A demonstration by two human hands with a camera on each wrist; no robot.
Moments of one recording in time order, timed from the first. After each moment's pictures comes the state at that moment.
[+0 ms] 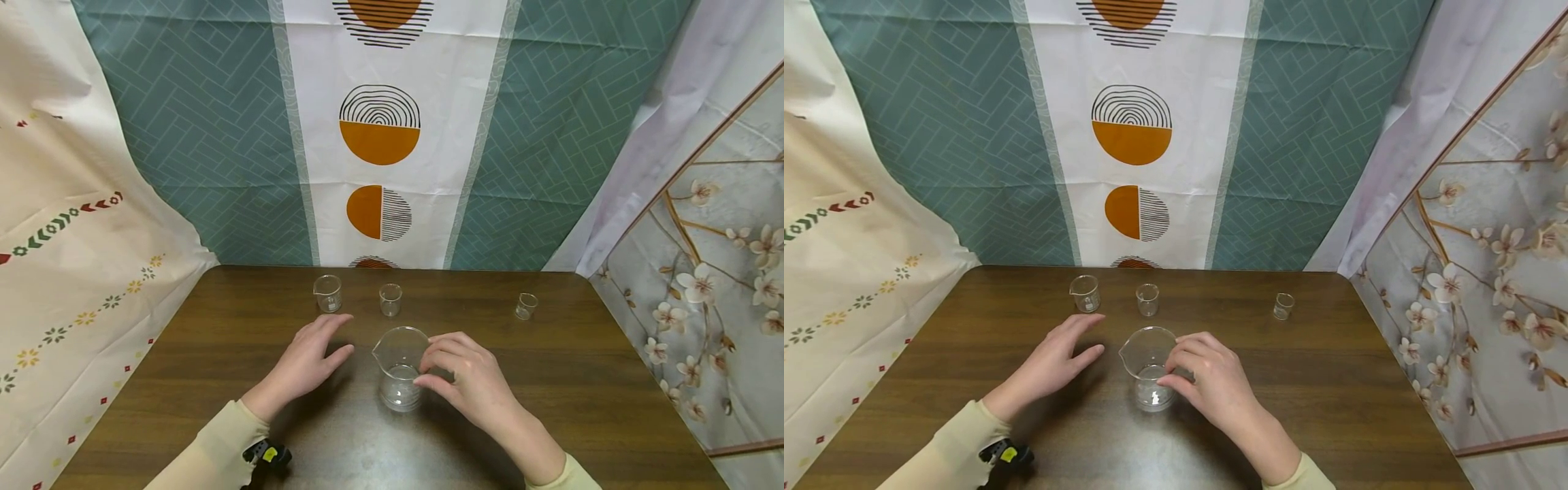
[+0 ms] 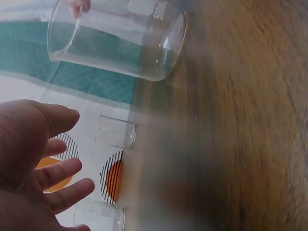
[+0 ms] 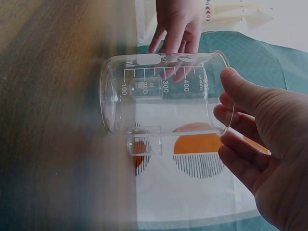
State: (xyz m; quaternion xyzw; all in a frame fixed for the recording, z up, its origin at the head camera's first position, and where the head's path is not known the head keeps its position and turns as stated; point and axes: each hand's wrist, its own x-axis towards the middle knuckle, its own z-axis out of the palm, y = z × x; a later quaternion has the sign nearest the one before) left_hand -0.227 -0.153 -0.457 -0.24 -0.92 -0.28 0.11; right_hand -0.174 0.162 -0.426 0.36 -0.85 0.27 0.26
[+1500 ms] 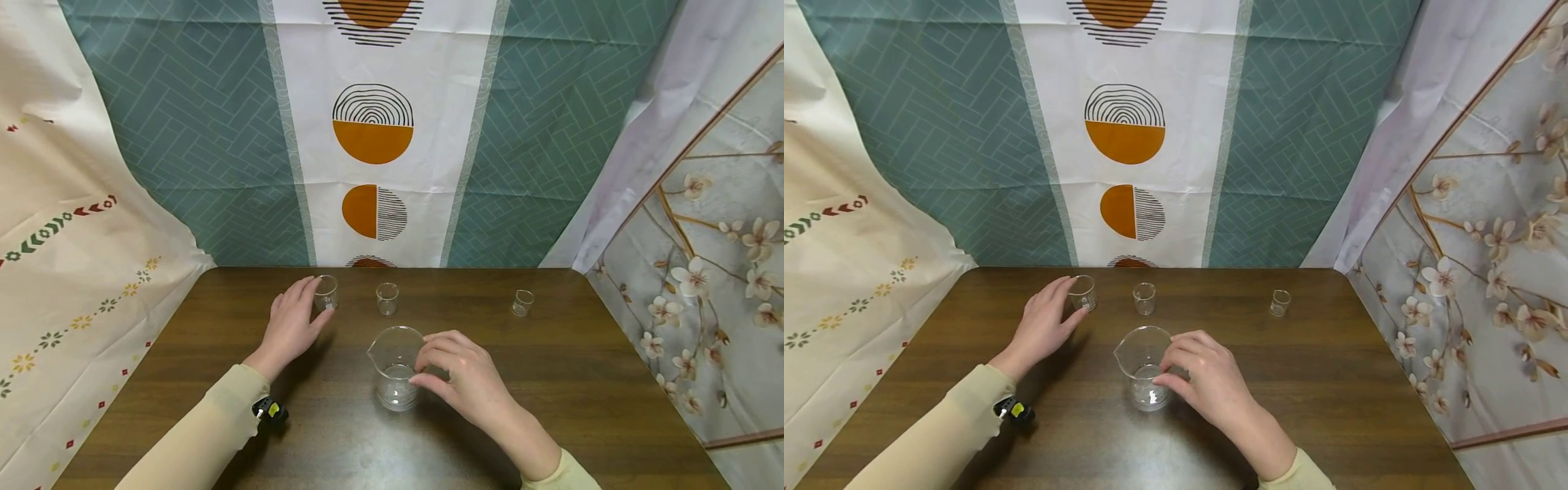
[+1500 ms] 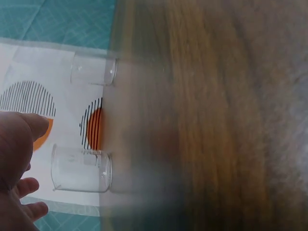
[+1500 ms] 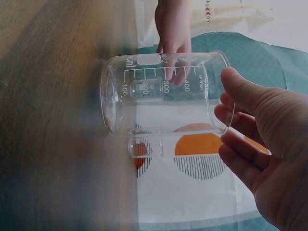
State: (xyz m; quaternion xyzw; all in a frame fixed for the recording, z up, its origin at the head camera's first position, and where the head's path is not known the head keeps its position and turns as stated) left_hand -0.287 -0.177 -0.463 -0.16 -0.94 -0.21 0.20; right_hand -0.173 0.163 -0.427 0.37 -0.85 0.28 0.25
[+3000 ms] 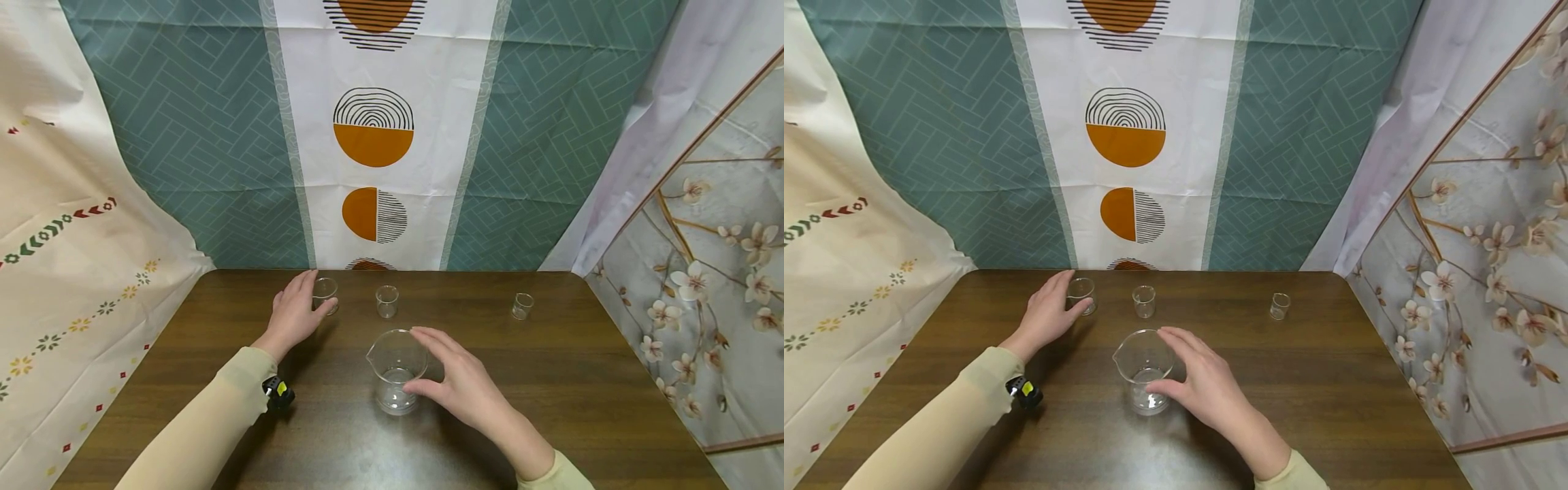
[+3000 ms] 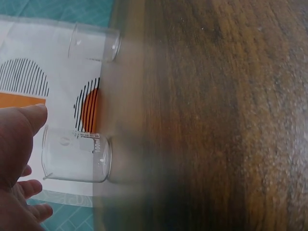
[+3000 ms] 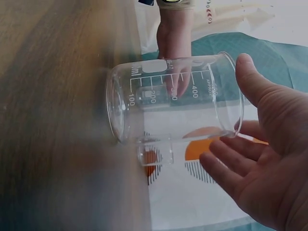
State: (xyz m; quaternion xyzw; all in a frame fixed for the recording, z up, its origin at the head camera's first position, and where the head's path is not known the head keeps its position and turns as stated) left_hand -0.318 -0.178 -0.461 -0.11 -0.96 -0.23 0.12; right_hand -0.171 0.155 -0.431 0.23 -0.91 0.35 0.09
